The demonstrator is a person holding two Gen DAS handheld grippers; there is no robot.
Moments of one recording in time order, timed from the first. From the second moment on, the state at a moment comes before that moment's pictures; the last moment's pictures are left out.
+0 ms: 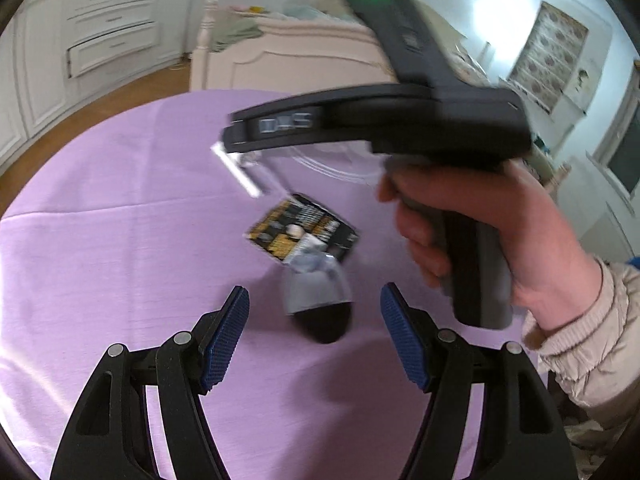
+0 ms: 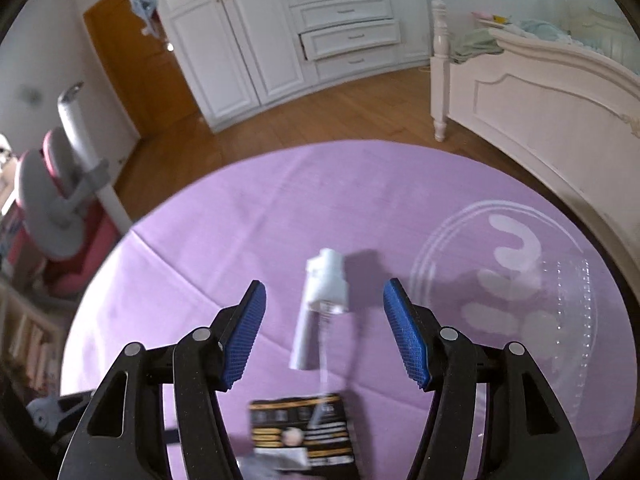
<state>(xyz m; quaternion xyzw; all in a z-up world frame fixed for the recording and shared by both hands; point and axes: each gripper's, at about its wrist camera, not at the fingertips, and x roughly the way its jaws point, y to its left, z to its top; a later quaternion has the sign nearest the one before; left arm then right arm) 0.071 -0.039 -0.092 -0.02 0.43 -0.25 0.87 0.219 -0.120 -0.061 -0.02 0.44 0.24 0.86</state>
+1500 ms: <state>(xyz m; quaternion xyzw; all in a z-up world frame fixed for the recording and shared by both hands) 0.062 0.136 -0.057 -0.10 0.37 -0.09 0.92 0.181 -0.015 -0.017 0.02 0.39 0.35 0.85</state>
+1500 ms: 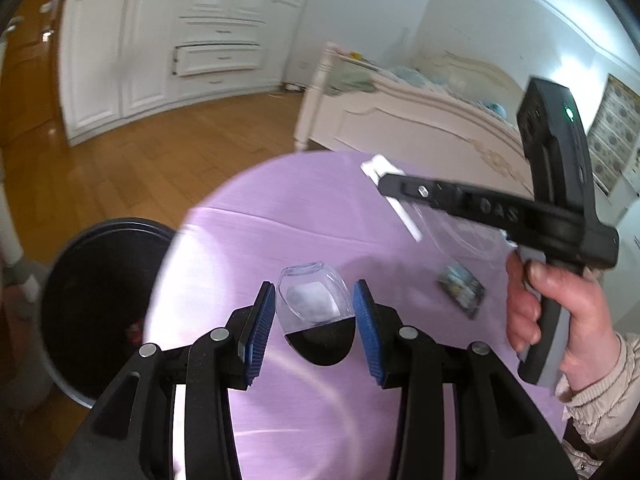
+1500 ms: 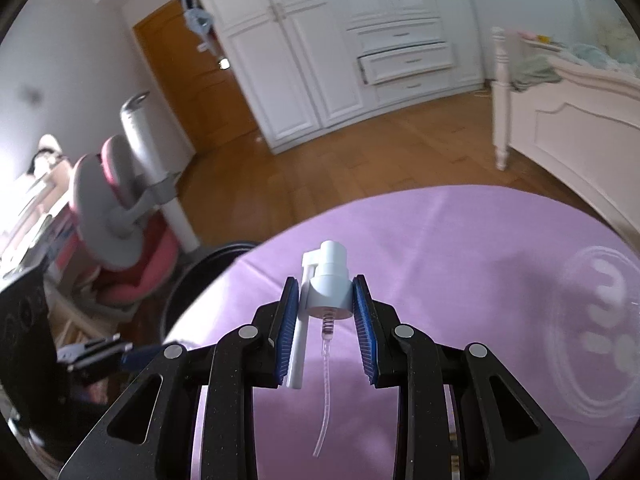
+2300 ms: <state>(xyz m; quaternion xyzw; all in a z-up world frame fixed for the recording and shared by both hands) 0.053 0.281 -0.076 -0.17 0.36 0.04 0.92 0.171 0.177 -0.035 -0.02 0.45 0.44 0.78</state>
